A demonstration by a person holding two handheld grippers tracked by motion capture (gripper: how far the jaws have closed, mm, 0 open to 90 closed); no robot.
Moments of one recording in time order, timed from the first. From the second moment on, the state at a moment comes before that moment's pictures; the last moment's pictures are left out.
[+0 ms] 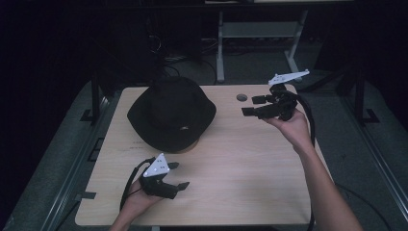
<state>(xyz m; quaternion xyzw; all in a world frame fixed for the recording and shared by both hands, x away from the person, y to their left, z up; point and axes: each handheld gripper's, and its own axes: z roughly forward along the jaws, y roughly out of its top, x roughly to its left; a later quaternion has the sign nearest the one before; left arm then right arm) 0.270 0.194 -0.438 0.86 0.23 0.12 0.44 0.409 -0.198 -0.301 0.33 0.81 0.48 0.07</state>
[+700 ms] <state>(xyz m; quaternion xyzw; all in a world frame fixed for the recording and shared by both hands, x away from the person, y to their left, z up) 0.271 0.196 -0.438 0.86 0.23 0.12 0.44 0.389 -0.228 -0.330 0.35 0.80 0.48 0.06</state>
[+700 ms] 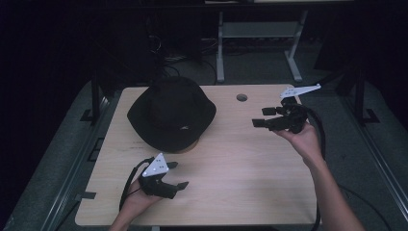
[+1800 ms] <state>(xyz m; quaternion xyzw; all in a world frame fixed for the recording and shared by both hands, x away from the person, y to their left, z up) 0.270 0.197 -0.438 0.86 0.24 0.12 0.44 0.352 -0.264 -0.371 0.37 0.80 0.47 0.05</state>
